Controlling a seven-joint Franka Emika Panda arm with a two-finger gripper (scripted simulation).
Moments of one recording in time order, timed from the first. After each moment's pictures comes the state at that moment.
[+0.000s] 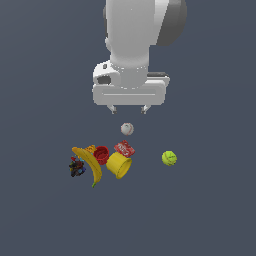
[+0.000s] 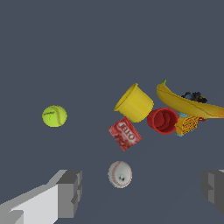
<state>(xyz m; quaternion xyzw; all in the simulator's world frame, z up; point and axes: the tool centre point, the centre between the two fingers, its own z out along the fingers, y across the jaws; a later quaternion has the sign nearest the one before) -0.002 0.003 0.311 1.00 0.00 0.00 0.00</state>
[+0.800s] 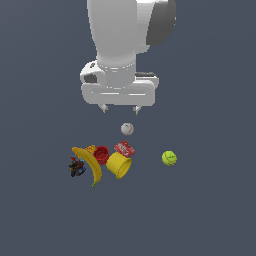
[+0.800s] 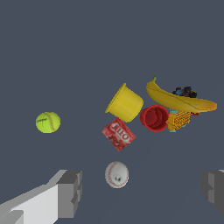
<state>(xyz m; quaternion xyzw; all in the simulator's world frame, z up) -0.001 -0.024 0.313 1.00 -0.04 0.00 -0.01</state>
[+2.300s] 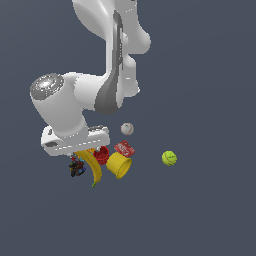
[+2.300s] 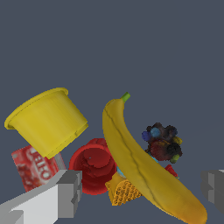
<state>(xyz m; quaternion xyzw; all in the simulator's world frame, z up) 0.068 -0.162 0.167 0.99 0.12 0.00 -0.01</state>
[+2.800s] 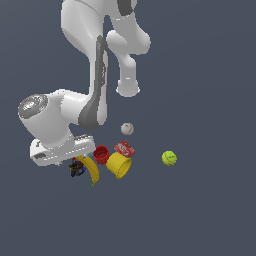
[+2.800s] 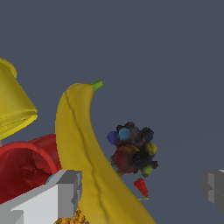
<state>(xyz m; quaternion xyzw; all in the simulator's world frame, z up) 0.076 -0.223 0.116 0.98 0.17 0.01 0.00</state>
